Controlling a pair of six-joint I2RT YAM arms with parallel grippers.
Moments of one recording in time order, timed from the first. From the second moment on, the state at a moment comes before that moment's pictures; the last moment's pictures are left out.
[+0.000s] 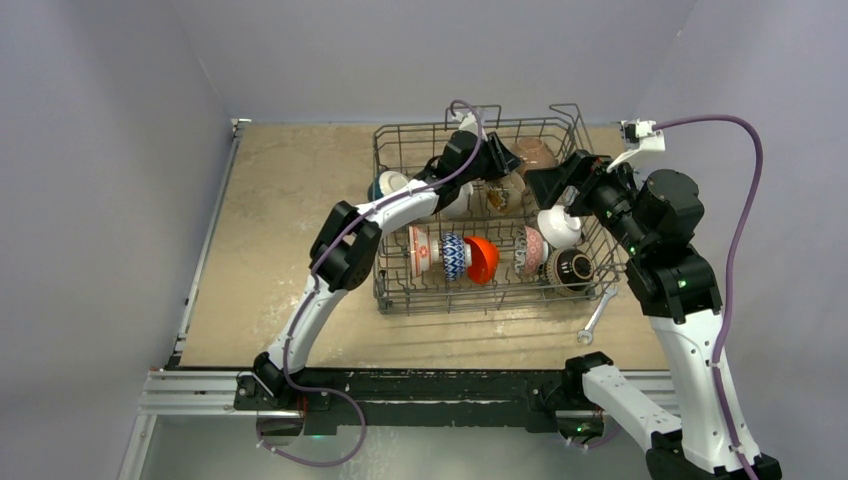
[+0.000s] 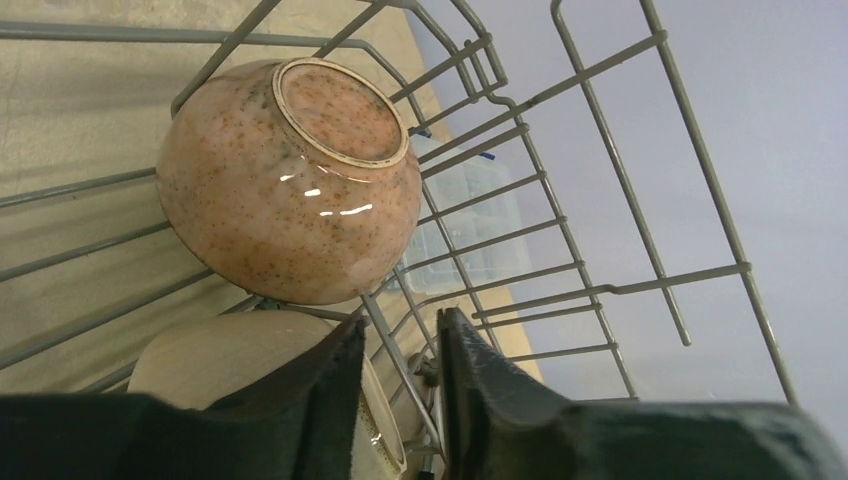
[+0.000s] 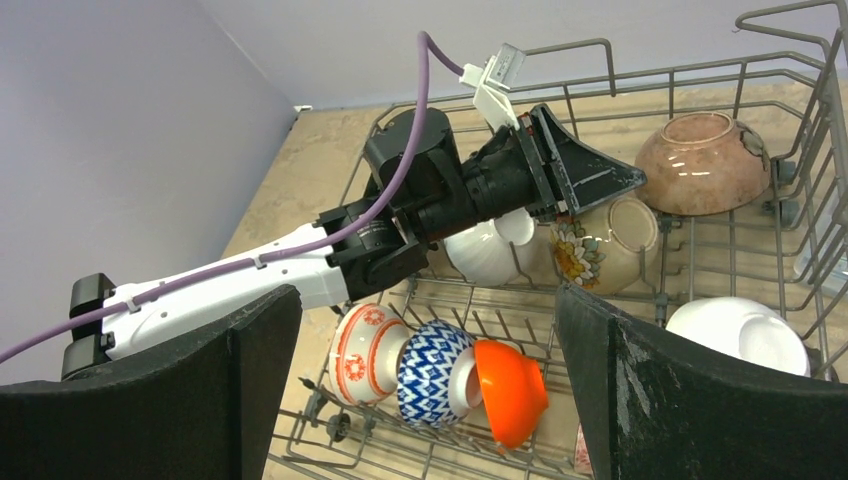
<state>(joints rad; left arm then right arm) -0.71 2.46 2.05 0.22 0.14 -0.88 0.23 0.86 1.30 -0.56 -0.18 0.43</state>
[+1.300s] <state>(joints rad) -0.28 1.06 0.76 -0.04 -0.08 -0.43 0.08 1.24 1.30 -0.41 -0.34 0.43</state>
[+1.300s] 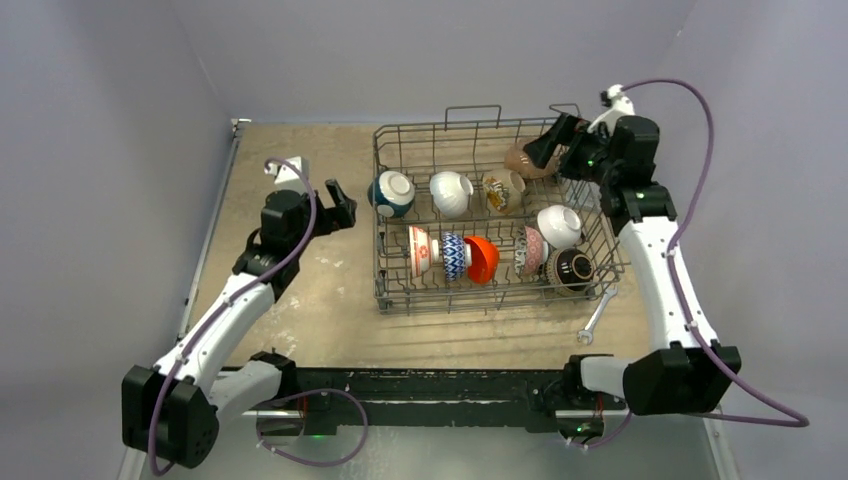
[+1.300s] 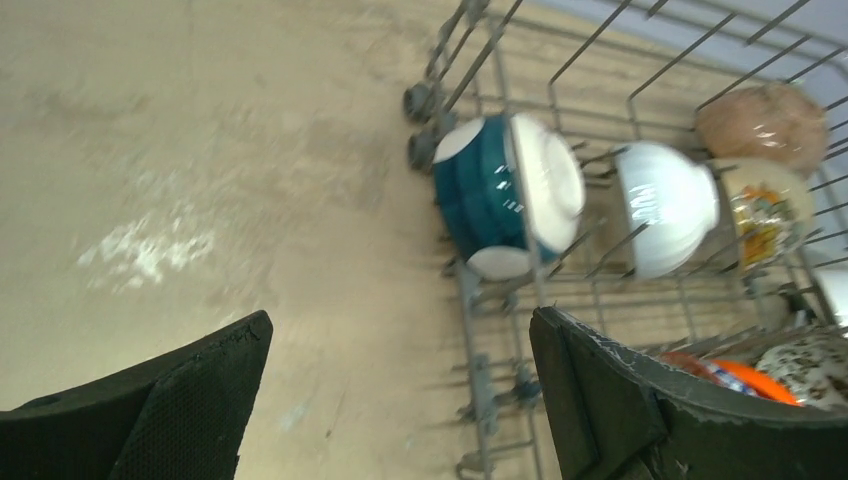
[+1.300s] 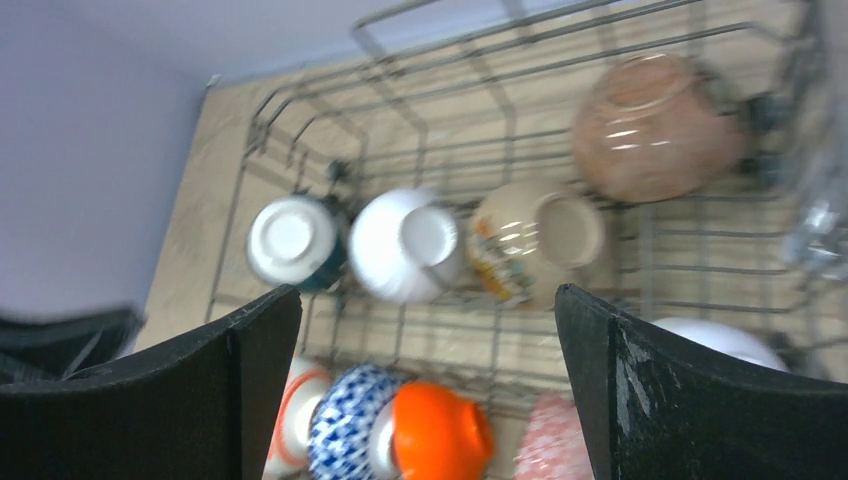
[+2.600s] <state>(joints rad) -0.28 0.84 0.23 0.33 -0.55 -0.31 -0.43 1.02 0.39 0.26 0.24 0.63</state>
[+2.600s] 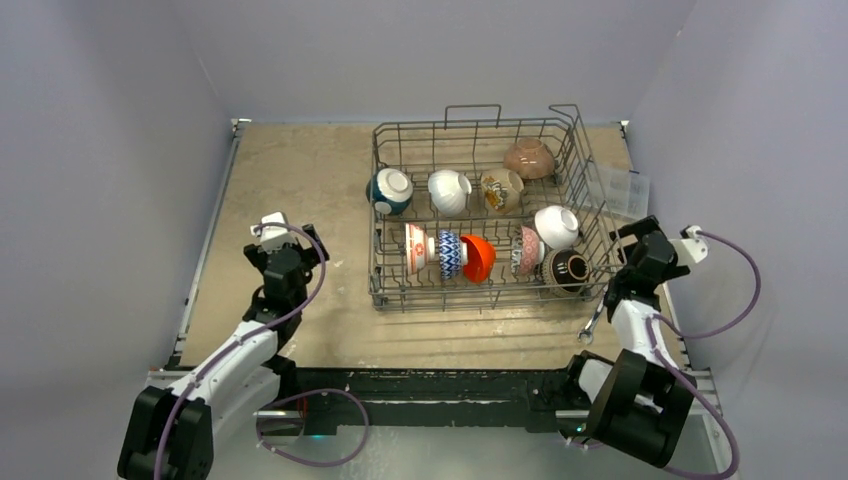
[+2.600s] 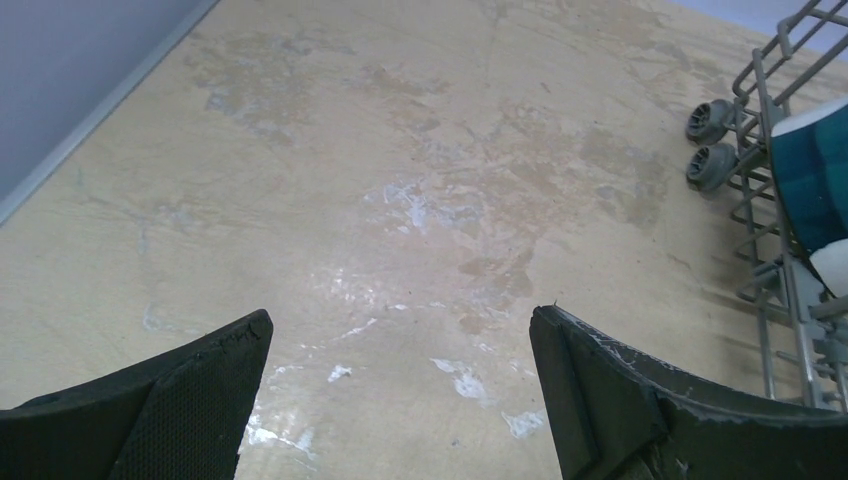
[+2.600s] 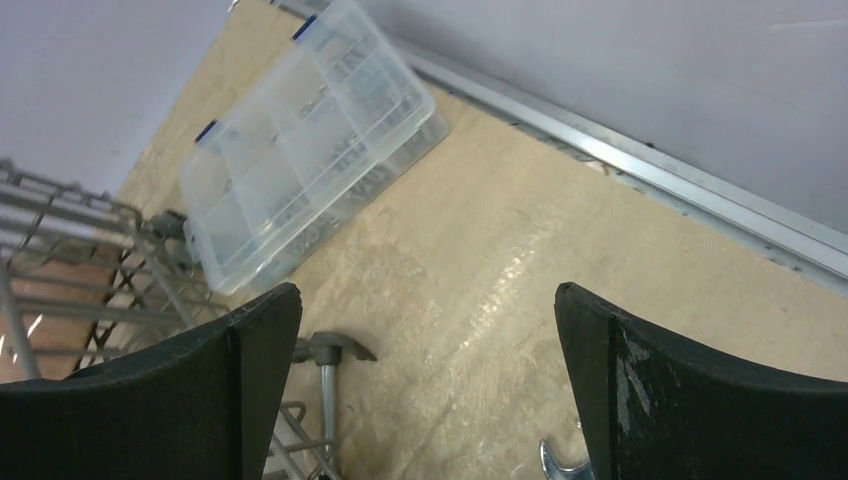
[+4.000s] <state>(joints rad) -0.01 1.63 0.12 1.39 -0.13 -0.05 -0.09 1.36 0.20 1.15 -0.02 0.06</state>
